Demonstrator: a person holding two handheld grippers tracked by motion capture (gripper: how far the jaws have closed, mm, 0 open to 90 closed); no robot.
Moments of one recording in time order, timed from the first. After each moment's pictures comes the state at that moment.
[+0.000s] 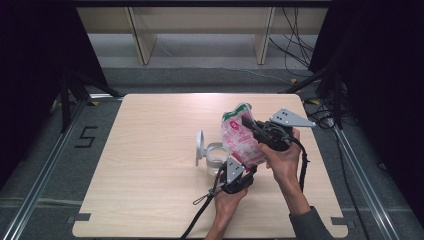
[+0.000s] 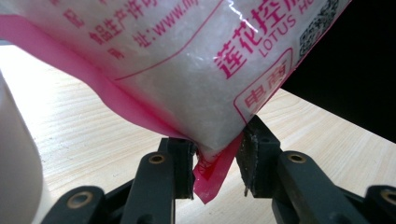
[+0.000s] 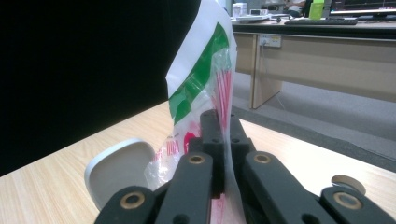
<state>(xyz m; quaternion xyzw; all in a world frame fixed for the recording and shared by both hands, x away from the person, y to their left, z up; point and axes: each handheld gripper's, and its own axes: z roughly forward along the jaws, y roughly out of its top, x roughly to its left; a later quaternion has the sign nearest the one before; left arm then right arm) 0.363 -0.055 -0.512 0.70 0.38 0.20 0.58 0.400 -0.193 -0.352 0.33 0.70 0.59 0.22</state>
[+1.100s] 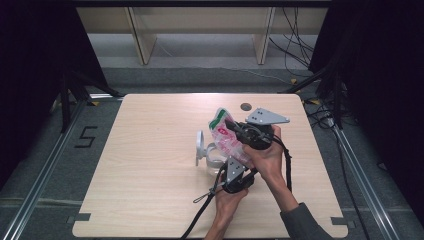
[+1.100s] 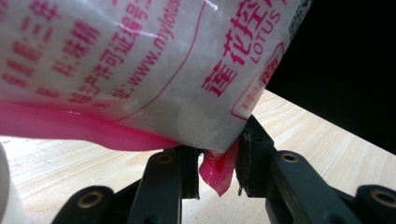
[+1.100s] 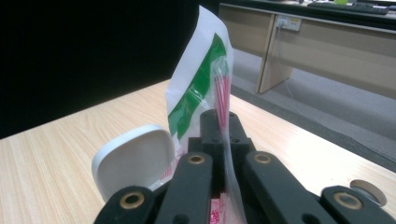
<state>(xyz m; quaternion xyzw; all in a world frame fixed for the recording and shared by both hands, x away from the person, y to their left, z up) 0.367 -0.057 -0.515 0.69 0.37 0.17 0.60 0.410 -0.149 -0.355 0.30 0.75 0.54 0.23</state>
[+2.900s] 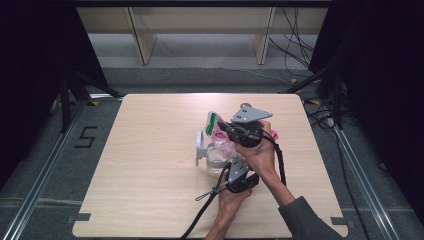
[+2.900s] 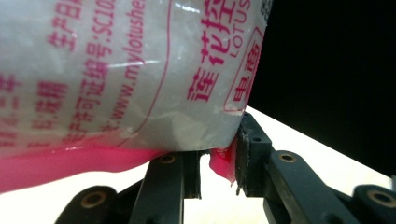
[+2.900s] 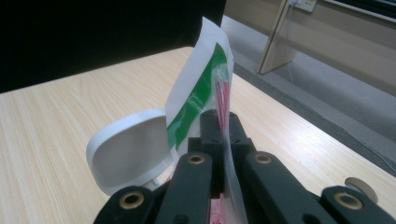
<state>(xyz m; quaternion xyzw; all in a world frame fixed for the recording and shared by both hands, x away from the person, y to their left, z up) 0.367 -0.068 -0.509 0.68 0.34 0.14 0.63 0.417 -0.128 -0.353 0.26 0.80 0.47 0.24</state>
